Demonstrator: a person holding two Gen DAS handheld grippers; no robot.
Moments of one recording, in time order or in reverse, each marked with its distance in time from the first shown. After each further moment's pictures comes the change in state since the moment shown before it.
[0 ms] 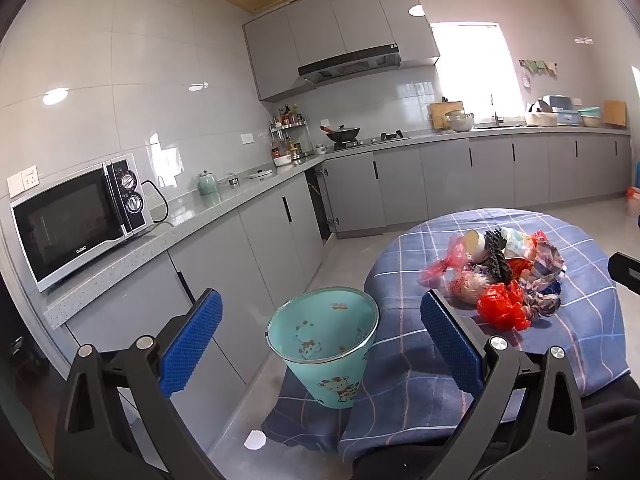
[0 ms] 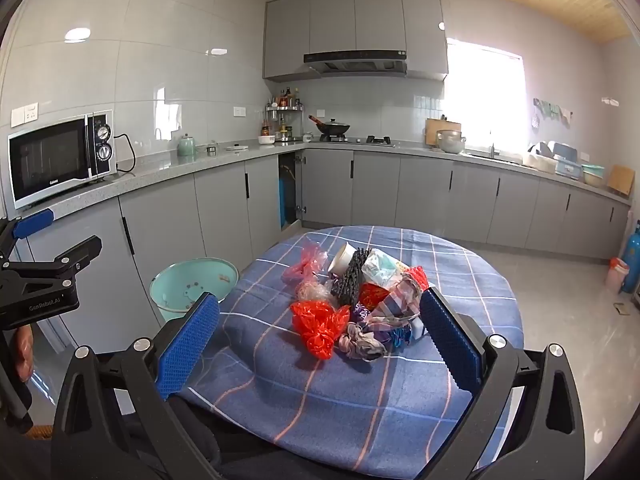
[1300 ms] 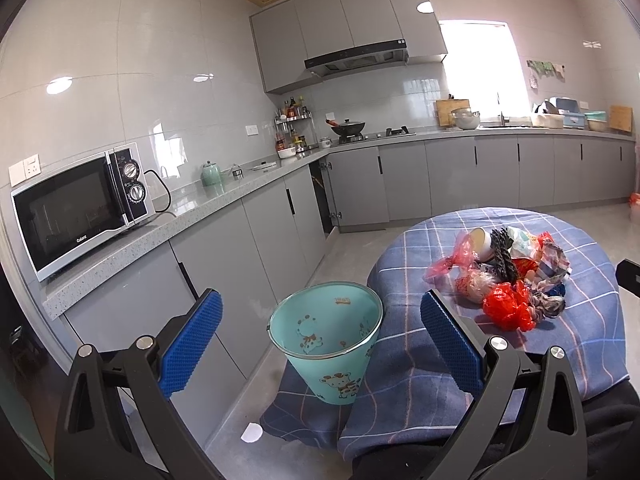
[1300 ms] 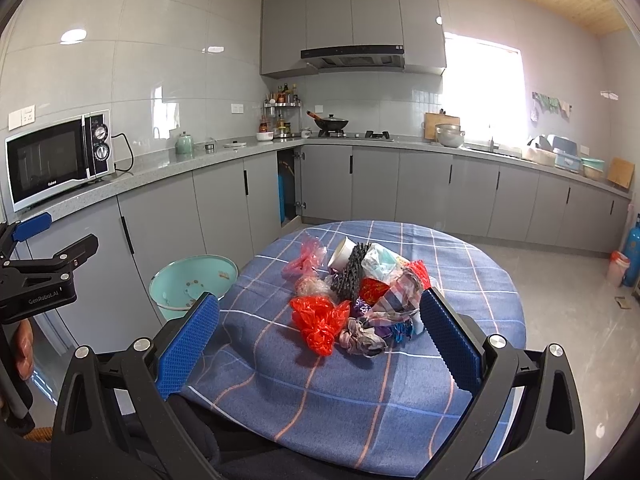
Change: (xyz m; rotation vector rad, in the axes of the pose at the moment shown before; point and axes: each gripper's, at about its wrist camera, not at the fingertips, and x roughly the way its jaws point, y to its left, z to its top) left arm 0.010 0.006 -0.002 -0.022 0.017 0.009; right arm 0.004 -0.003 -0.002 0.017 0.021 0.000
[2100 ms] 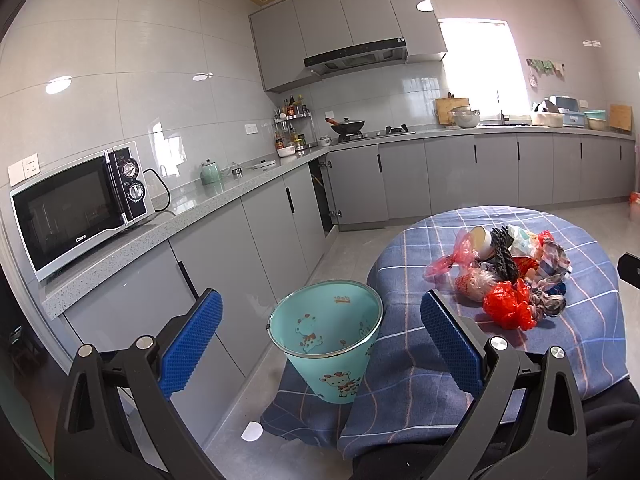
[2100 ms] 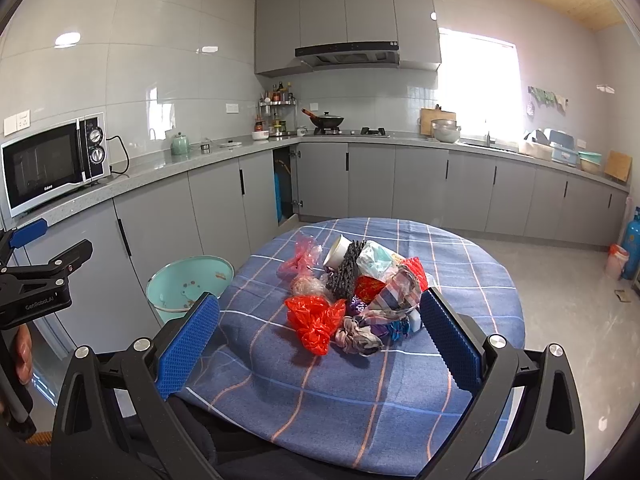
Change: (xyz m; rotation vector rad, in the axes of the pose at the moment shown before) left arm 0.000 -0.002 -0.001 0.002 0.004 0.001; right arm 0.002 -0.006 0.001 0.018 0.010 -0.006
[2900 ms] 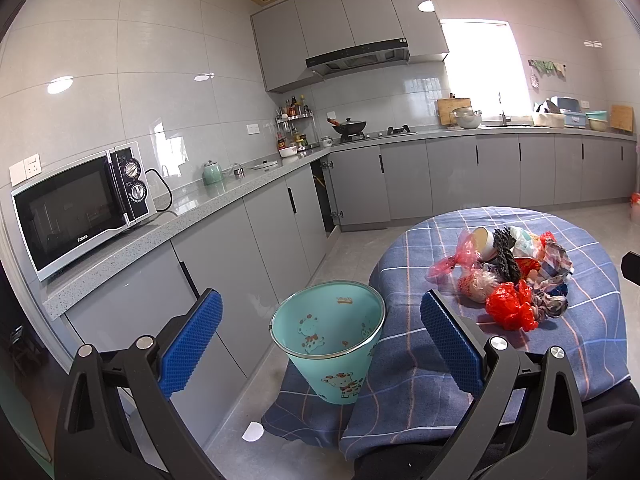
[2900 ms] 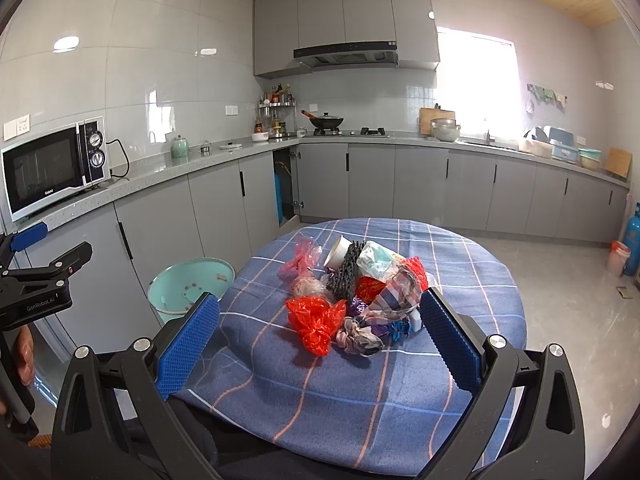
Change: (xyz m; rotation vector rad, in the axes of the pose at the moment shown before) left arm 0.001 0.001 0.000 -0.003 0.001 0.002; right arm -0.001 0.000 -0.001 0.012 -0.003 0.003
